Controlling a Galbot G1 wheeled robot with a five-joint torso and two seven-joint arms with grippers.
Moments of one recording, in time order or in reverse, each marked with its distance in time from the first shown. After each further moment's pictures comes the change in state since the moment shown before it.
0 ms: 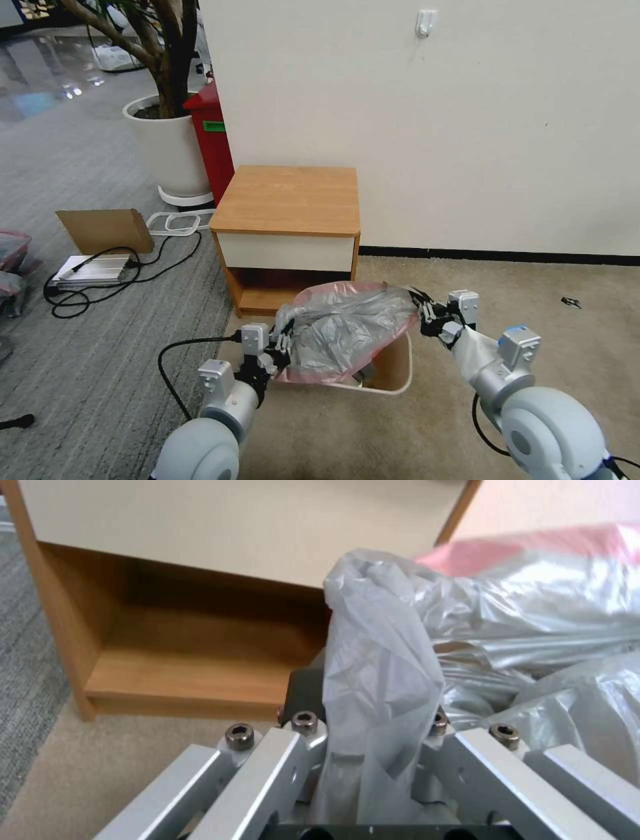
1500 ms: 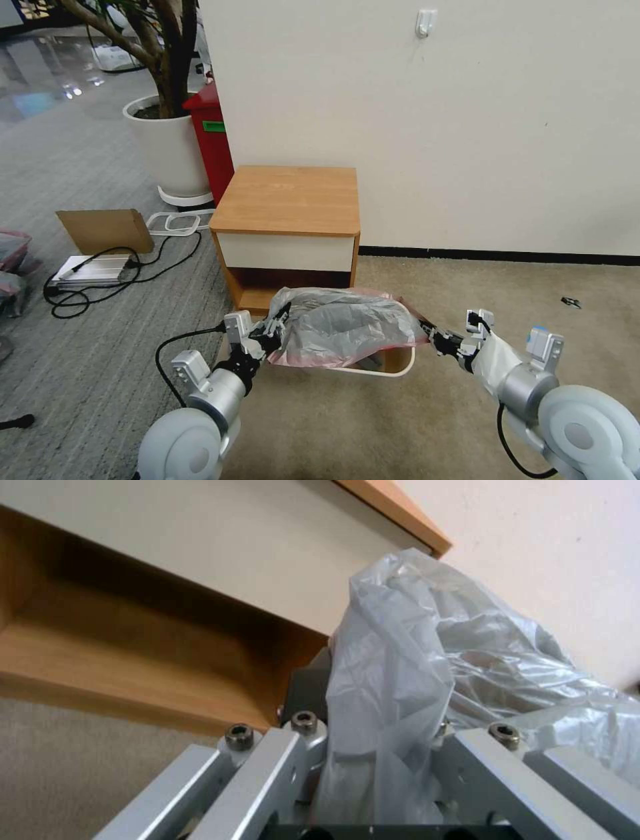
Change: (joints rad) left arm 0.004 -0.049 -0.099 0.021 -0.266 -0.037 0.106; right arm -0.024 -0.028 0.089 -0.010 0.495 -0.154 0.171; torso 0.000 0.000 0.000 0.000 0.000
